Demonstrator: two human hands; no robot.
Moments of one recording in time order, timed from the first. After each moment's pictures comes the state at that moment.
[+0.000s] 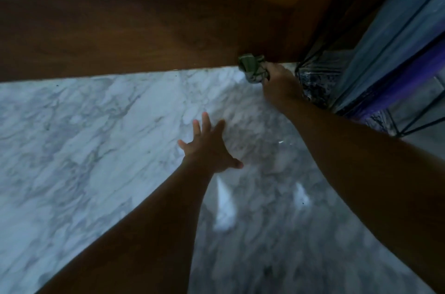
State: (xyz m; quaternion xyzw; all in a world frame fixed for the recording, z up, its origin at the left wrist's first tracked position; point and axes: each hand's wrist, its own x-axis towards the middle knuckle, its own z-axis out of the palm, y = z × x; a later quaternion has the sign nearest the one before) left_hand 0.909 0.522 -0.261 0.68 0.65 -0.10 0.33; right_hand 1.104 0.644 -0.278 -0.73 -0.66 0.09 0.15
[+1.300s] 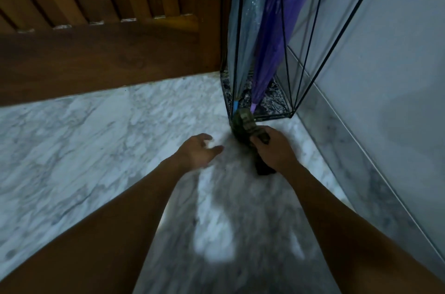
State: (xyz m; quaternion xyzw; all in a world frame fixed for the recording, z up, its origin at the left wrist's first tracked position) left_hand 1.011 0.437 -0.210 0.62 0.62 0.06 0.49; right_hand 1.222 0.396 -0.232 -0.76 -0.55 0.28 0.22
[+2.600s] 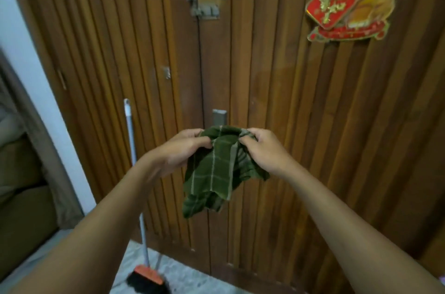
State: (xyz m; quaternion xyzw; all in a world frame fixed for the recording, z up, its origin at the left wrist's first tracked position) left_hand 0.541 0.339 0.902 0.50 0.62 0.44 0.42; right_hand 0.728 0.418 0.891 -0.38 -0.76 0.40 0.33
